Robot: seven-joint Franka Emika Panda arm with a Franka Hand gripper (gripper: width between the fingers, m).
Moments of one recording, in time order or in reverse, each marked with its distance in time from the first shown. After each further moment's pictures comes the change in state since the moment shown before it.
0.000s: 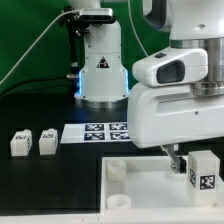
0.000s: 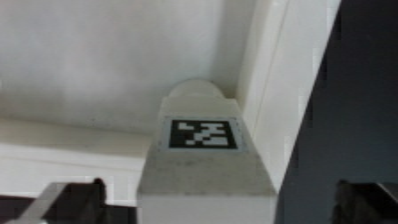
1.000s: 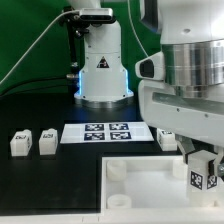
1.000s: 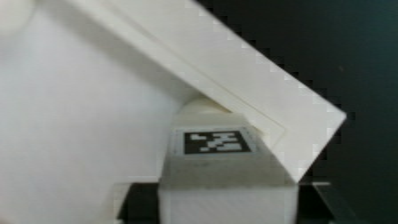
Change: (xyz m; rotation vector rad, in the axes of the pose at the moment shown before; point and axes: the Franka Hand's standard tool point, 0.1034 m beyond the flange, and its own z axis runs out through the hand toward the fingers) arm -0.003 0.004 0.003 0.067 -0.040 1.344
